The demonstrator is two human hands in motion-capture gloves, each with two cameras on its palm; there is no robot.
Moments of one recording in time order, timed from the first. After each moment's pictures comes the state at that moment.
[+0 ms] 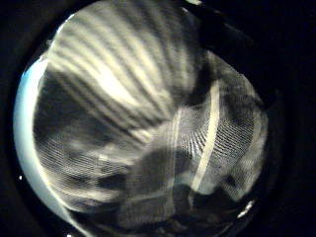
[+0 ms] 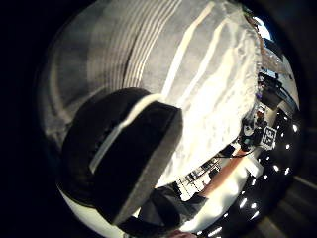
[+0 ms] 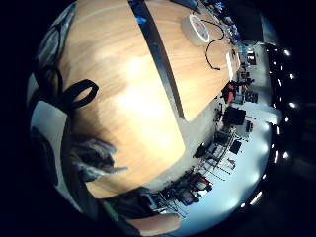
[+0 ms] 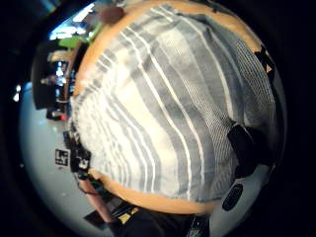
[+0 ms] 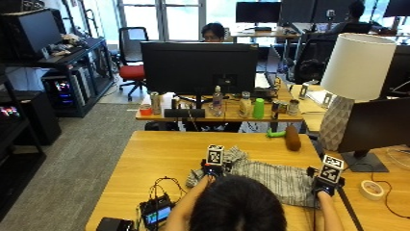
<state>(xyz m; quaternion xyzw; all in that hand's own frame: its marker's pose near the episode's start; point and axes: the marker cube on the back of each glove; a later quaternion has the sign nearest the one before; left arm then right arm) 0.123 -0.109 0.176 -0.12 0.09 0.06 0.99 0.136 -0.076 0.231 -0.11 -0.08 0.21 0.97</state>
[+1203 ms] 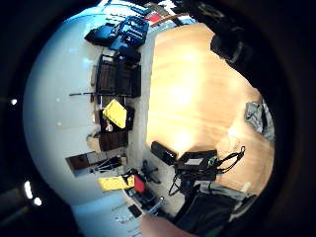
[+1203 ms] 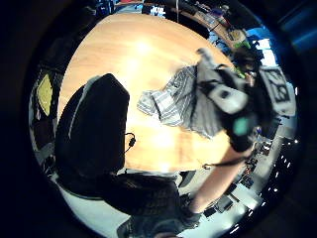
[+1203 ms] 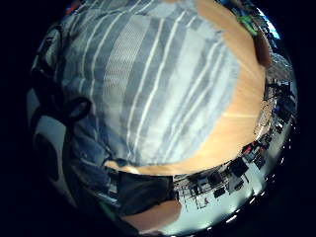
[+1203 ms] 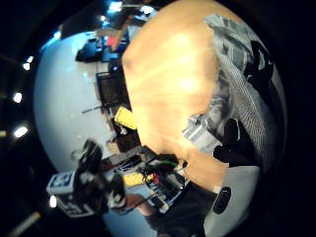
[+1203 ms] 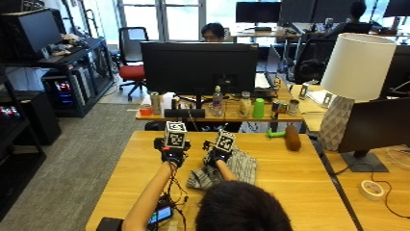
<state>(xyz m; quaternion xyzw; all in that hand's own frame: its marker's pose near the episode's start) -0.098 -0.062 0.085 0.03 0.02 -0.14 0.99 -0.346 -0.102 0.061 -0.17 -0.23 -0.04 0.96</state>
